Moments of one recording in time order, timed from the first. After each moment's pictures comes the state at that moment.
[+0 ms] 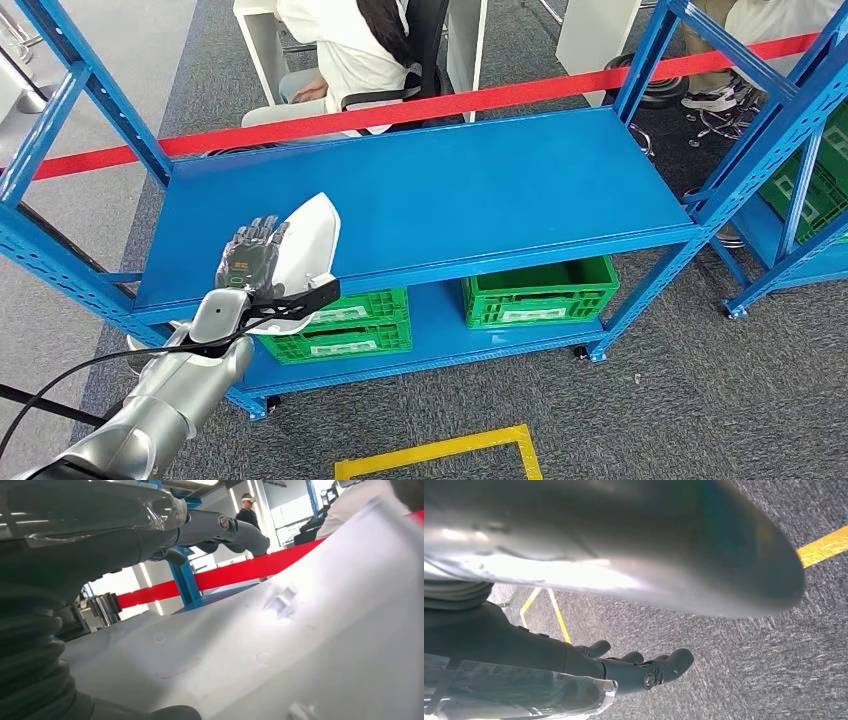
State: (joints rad) left arm -0.74 0.02 -0.43 -0.32 -1.39 0.29 -0.09; right arm -0.09 0.09 -1.09 -0.19 0.96 -0.11 0.02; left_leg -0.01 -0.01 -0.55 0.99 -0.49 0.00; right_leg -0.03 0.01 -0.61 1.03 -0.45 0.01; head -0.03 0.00
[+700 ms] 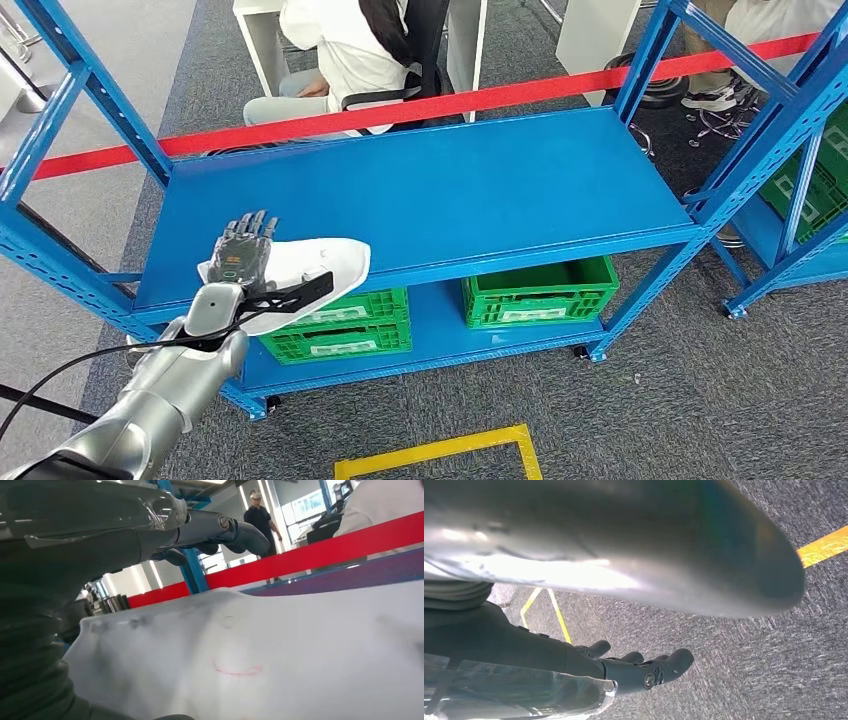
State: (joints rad) left arm -0.76 0.03 -0.42 -0.32 -1.39 0.27 -0.05; right arm -0.09 0.09 -1.09 -0.19 0.96 -0.11 0.02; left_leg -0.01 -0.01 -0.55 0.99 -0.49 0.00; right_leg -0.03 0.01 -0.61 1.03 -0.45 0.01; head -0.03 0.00
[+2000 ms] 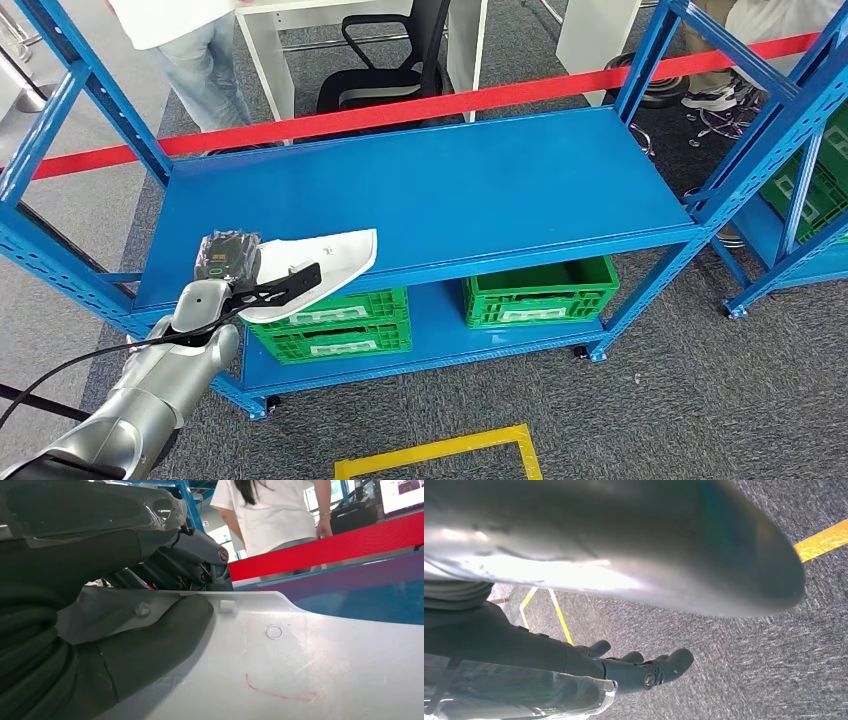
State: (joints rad) left arm -0.77 0.05 -0.37 -0.32 -1.37 0.26 -0.06; right arm -0.09 0.08 -1.09 -0.19 0.97 -0.12 0.02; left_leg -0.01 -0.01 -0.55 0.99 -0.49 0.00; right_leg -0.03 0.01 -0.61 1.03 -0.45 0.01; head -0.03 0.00
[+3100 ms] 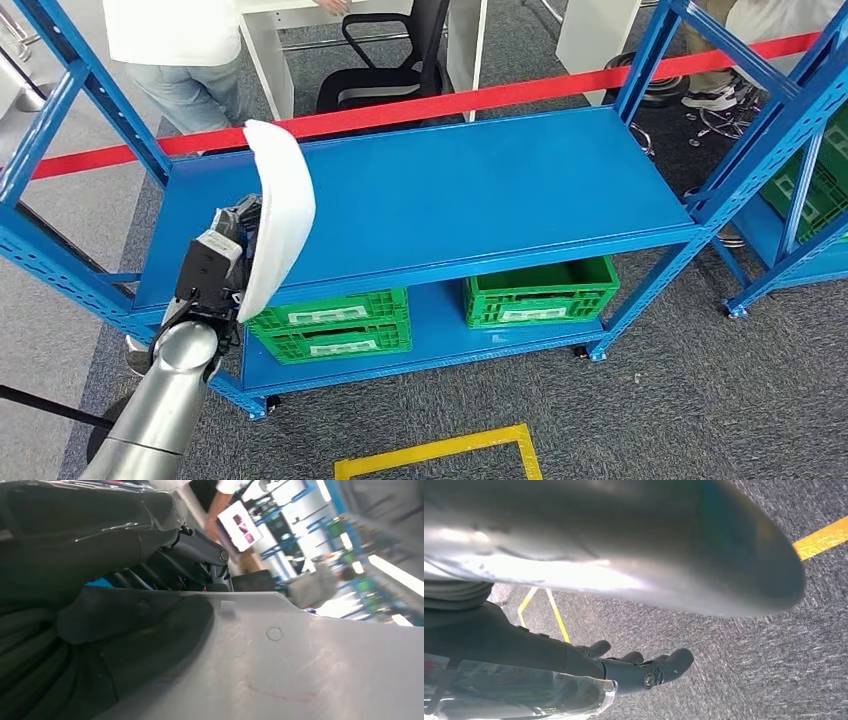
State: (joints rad) left arm -0.52 0.00 -0.23 -0.91 -0.26 0.10 -0.70; right arm -0.09 0.08 -1.10 -0.19 0.96 -0.12 0.01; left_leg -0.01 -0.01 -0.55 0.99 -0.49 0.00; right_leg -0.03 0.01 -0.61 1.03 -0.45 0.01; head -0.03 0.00
